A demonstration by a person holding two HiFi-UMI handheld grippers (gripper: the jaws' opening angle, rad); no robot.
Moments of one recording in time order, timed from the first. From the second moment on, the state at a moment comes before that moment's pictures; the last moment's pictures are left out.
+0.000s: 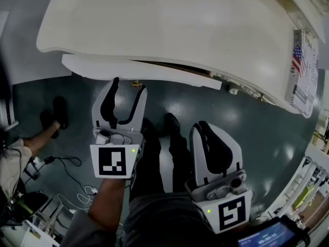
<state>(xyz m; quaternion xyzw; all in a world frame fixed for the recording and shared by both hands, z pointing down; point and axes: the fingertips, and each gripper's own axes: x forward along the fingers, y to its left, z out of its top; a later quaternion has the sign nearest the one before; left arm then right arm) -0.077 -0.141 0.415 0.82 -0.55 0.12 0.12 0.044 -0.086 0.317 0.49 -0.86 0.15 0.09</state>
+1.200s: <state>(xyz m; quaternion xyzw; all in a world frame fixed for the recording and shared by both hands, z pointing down) -0.076 -0.168 0.411 0.82 -0.56 0.11 0.09 0.054 -0.092 0.318 0.50 -0.85 0.15 0.09</state>
